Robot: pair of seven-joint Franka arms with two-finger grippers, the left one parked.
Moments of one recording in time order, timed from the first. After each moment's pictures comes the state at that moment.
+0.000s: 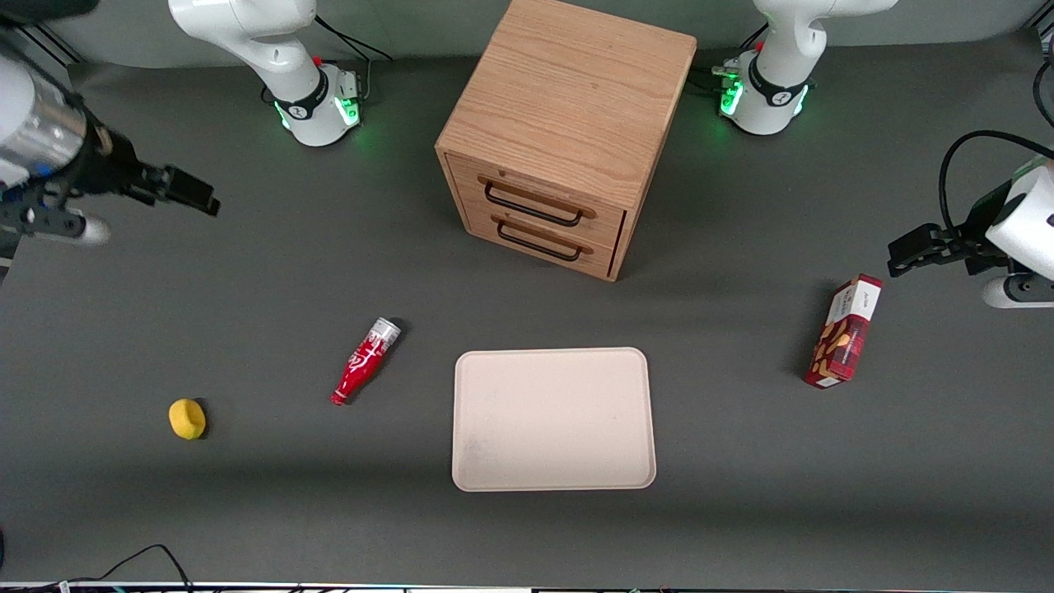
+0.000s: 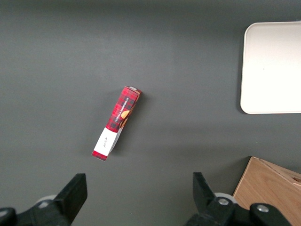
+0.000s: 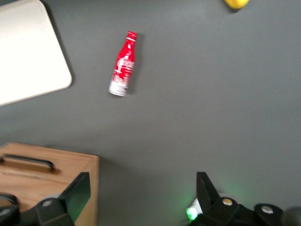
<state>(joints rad) 0.08 0.07 0.07 -1.50 0.10 1.42 0.45</state>
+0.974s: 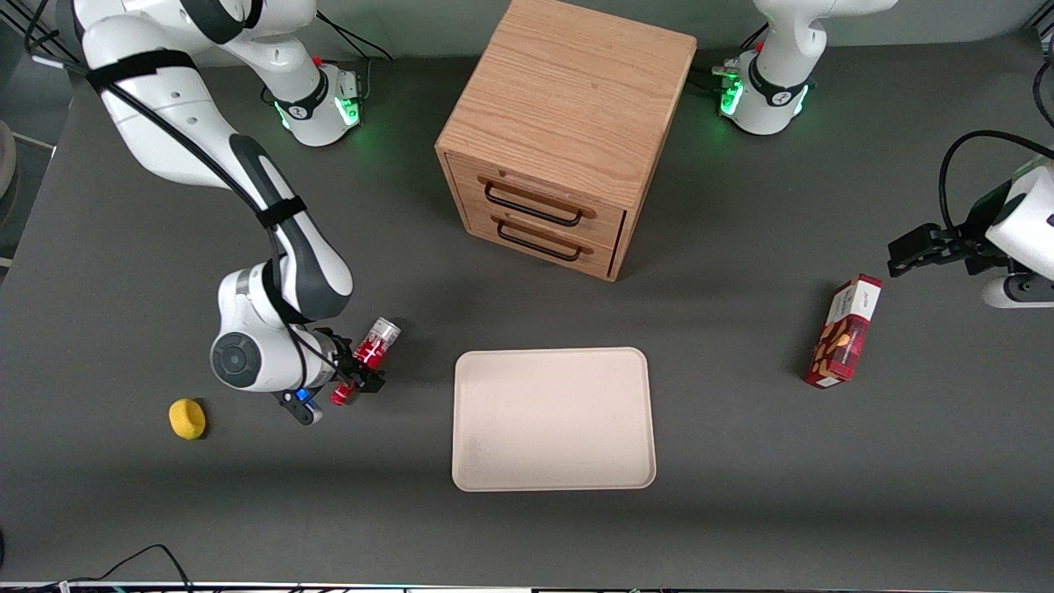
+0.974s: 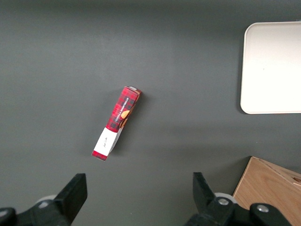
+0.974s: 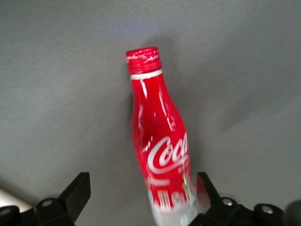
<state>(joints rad) 0.11 0.68 0.16 -1.64 0.05 2.13 0.97</state>
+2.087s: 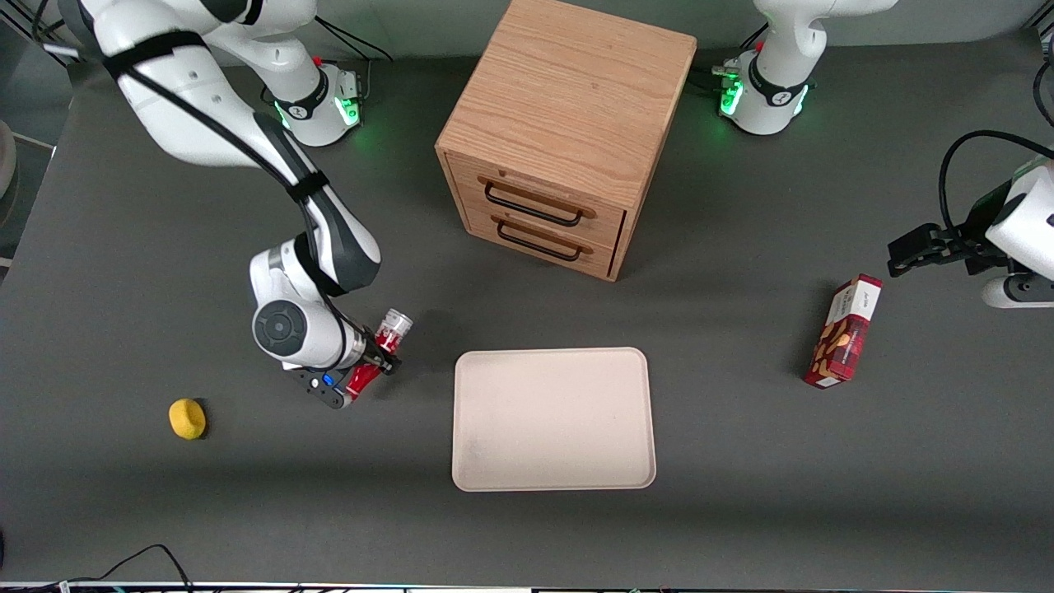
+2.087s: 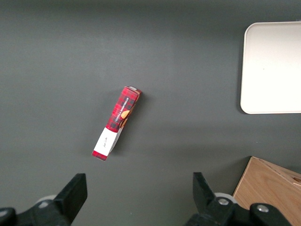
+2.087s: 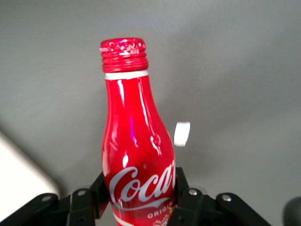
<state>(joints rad) 0.14 0.55 0.22 -1.66 -0.05 2.07 0.96</state>
